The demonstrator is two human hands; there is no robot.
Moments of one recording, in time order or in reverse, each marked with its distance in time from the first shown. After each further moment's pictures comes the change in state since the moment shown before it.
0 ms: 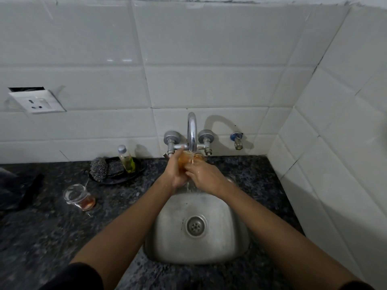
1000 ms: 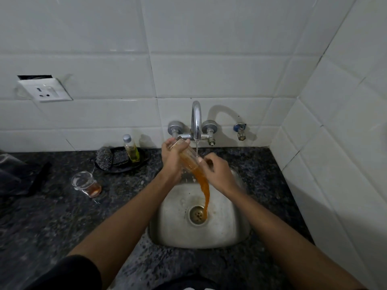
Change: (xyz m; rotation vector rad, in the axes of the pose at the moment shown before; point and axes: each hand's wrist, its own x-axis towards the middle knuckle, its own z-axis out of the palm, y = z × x) left_hand -0.018 -0.011 -0.013 0.152 0.310 0.499; right_hand -0.043 0.005 0.024 0.464 0.349 0.273
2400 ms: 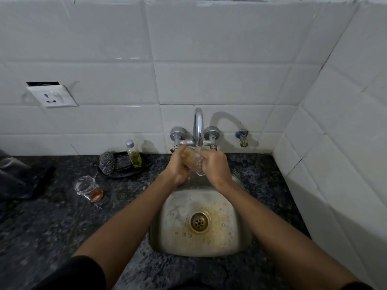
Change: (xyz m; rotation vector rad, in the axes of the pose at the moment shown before) left_hand 0.016 0.004 0.001 0.020 -0.276 -0.328; right_hand 0.031 -0.043 -0.005 -0.206 0.104 -0.179
